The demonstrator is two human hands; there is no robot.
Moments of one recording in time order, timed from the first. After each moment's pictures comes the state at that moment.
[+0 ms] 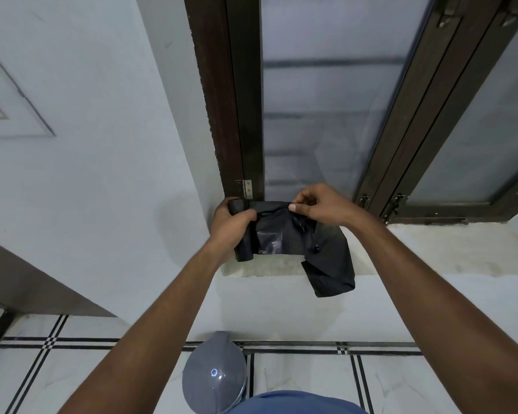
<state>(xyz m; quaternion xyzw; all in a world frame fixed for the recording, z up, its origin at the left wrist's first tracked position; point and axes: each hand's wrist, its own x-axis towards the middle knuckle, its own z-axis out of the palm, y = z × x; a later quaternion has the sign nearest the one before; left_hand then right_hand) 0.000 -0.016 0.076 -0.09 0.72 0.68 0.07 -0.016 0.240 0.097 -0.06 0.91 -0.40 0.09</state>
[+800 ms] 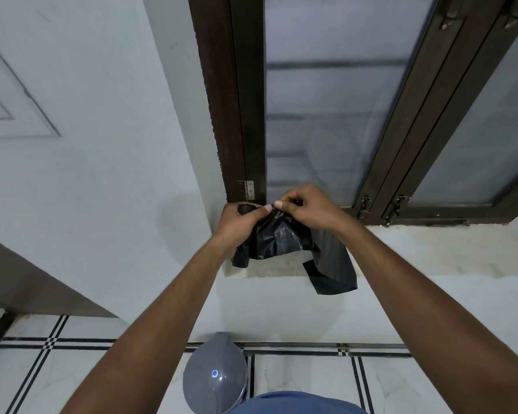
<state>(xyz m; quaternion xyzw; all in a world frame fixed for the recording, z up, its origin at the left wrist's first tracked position) 0.000 -0.011 0.082 -0.04 0.74 0.67 0.11 -0.005 0.202 0.105 -0.08 0.90 -0.43 0.04</state>
